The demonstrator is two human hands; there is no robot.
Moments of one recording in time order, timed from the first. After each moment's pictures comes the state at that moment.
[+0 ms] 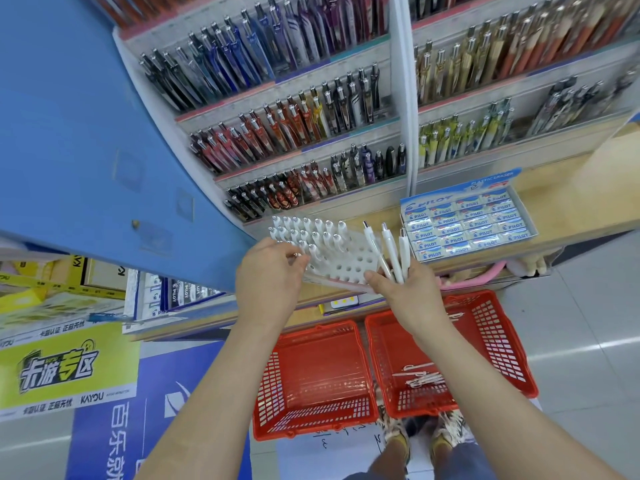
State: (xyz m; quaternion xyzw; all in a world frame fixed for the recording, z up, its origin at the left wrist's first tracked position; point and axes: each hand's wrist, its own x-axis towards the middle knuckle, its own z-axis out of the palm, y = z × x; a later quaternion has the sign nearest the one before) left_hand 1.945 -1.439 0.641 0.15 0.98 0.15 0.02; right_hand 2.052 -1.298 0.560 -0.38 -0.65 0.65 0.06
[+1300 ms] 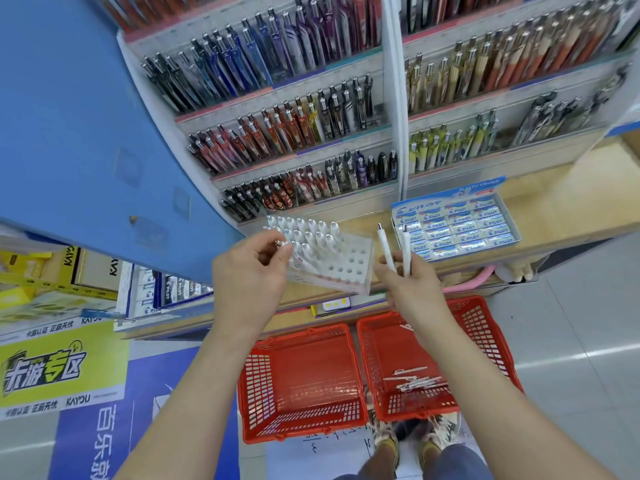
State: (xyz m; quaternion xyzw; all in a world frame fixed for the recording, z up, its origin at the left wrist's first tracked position) left_hand 1.959 -1.447 0.669 0.13 0.92 0.36 -0.01; right_hand 2.061 -1.285 0.579 -0.37 -0.58 0.72 0.06
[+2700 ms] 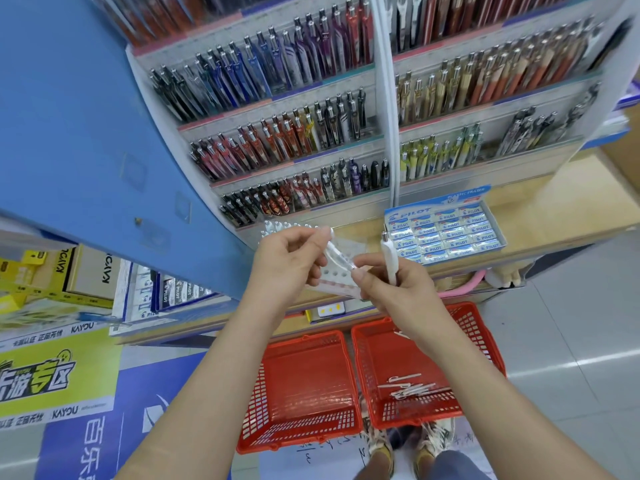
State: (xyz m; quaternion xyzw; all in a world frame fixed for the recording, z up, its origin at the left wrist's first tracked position) left_hand 1.971 -1.408 0.688 0.05 0.81 0.53 0.25; right_hand 2.073 -1.289 0.623 -0.22 -0.59 0.77 0.07
